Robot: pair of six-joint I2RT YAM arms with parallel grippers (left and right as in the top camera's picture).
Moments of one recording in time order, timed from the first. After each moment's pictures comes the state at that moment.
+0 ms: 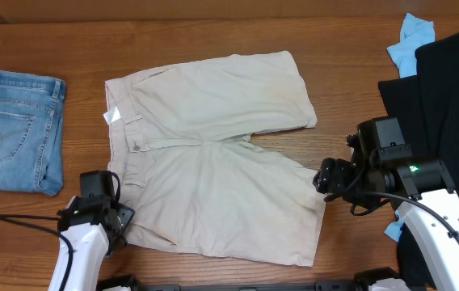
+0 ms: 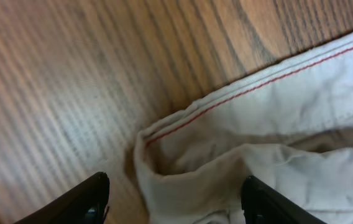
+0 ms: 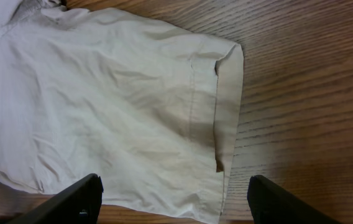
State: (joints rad) left arm 0.18 1.13 0.46 -0.75 -0.22 -0.94; right arm 0.18 1.17 1.03 -1.20 -0.23 0.46
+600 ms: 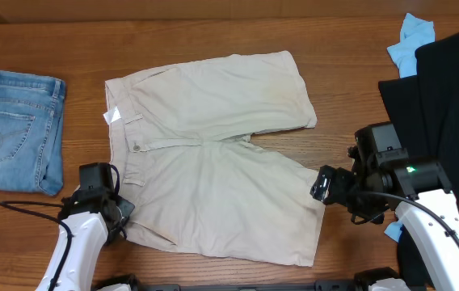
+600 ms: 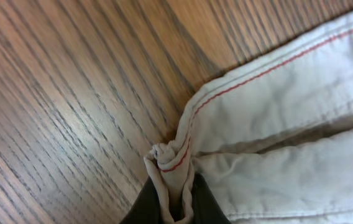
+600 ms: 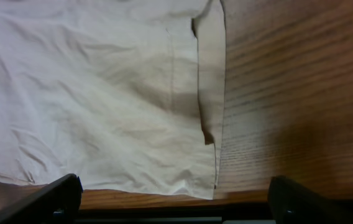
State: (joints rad) left arm 0.19 1.23 0.49 -0.67 -0.15 -0.82; right arm 0.18 1.17 0.99 -1.28 -0.23 0.52
